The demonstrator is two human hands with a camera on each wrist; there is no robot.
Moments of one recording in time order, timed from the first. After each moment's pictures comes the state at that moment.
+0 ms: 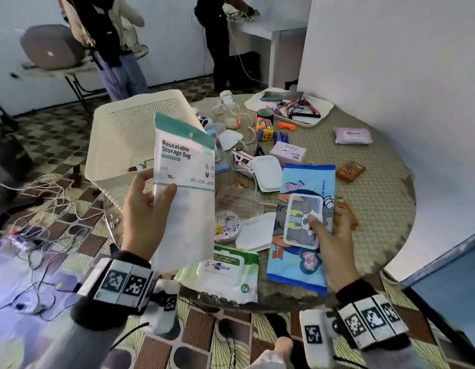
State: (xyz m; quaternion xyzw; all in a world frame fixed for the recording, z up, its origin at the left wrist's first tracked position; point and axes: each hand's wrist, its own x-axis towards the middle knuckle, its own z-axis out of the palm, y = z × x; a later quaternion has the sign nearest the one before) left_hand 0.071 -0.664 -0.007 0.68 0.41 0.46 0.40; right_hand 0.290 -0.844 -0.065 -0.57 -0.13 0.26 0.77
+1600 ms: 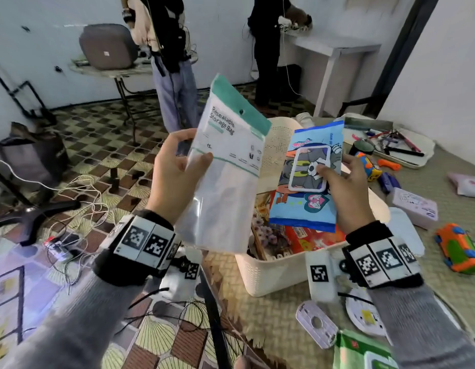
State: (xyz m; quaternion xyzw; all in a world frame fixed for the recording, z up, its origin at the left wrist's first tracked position) left_hand -0.073 -0.336 0.056 0.65 0.33 0.48 0.49; right_hand 0.150 -0.448 0.029 -0.61 -0.23 0.22 0.72
